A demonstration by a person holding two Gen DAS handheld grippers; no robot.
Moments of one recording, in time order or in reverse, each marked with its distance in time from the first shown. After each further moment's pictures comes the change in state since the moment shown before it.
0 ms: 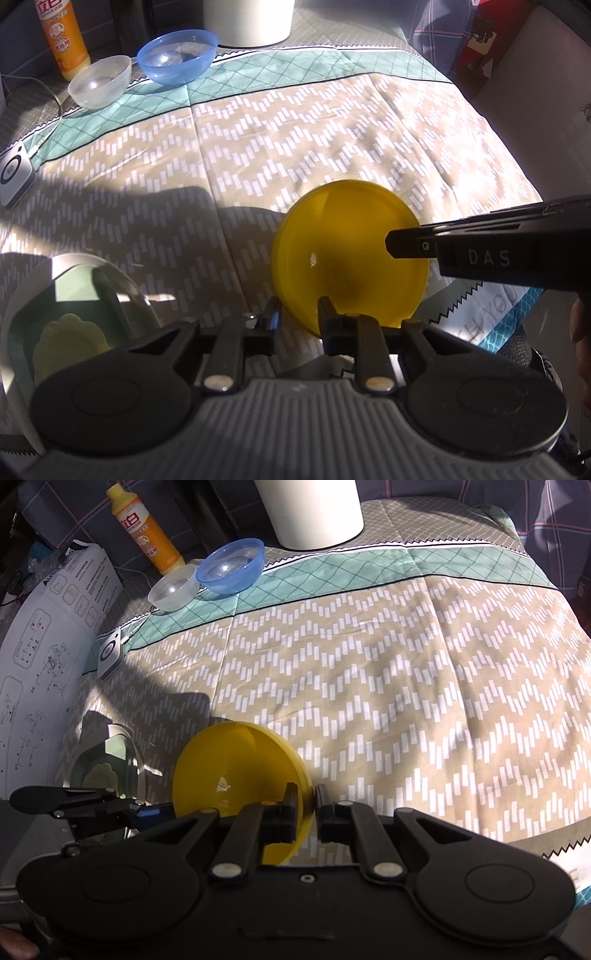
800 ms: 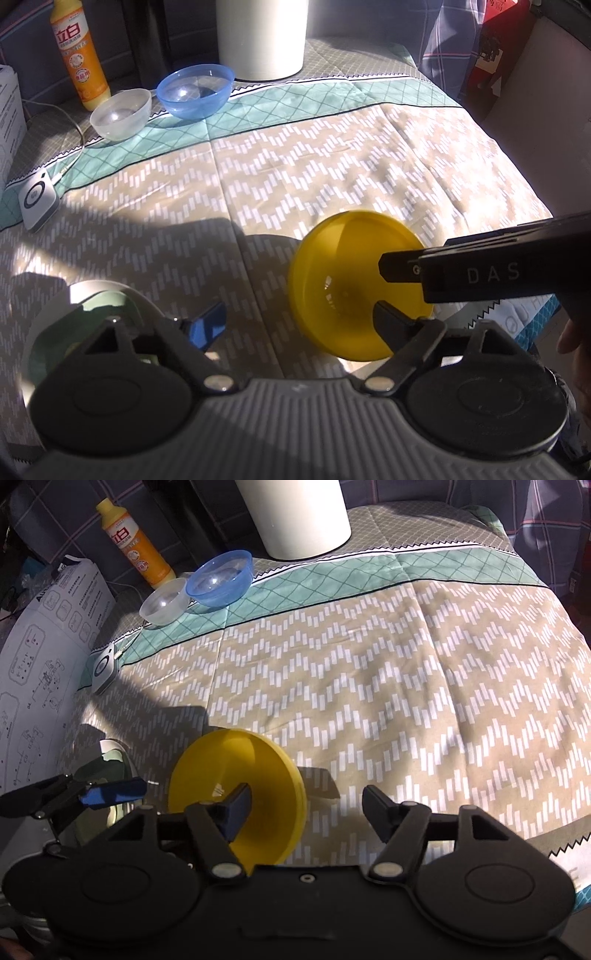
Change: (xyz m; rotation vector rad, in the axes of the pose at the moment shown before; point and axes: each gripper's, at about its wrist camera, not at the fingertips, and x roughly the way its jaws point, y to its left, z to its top) left arm -0.015 -0.002 0.004 0.010 -0.103 0.070; right arm -0.002 0.000 0.001 0.043 -0.040 -0.012
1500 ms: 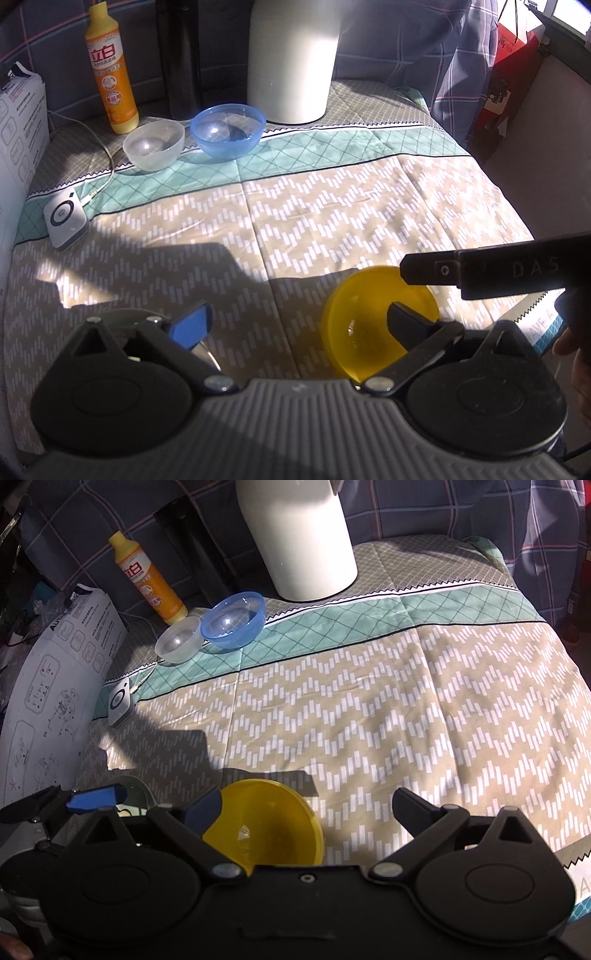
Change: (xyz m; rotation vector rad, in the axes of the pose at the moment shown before) left arm -0.028 0.028 0.018 -0.057 -0.096 0.007; right arm -0.023 0.006 0.021 0.003 -0.080 0.020
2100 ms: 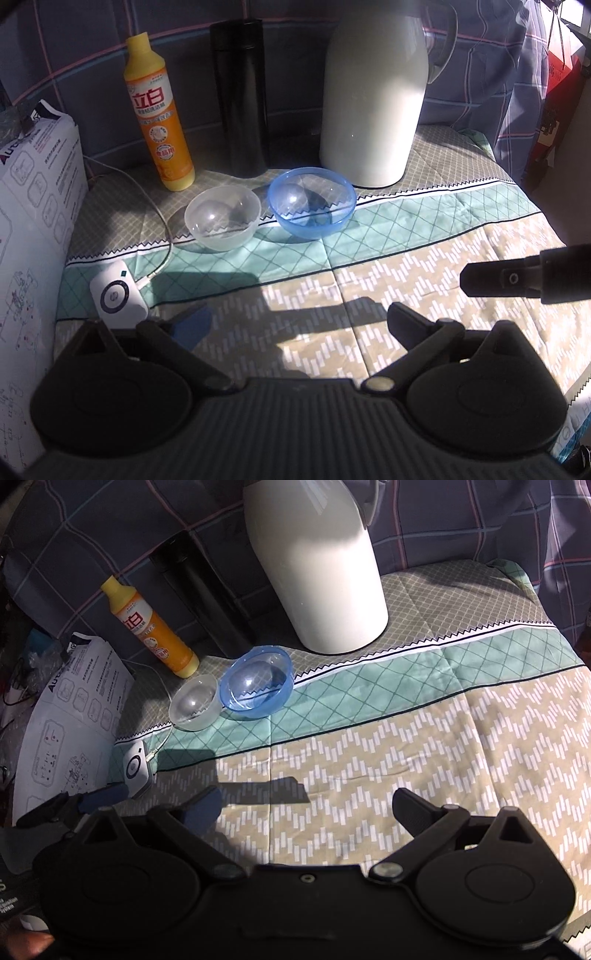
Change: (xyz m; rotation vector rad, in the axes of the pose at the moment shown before) left arm 0.031 0.072 0.084 -0.026 -0.081 0.140; right arm 0.034 0.037 0.087 0.066 -0.040 0.042
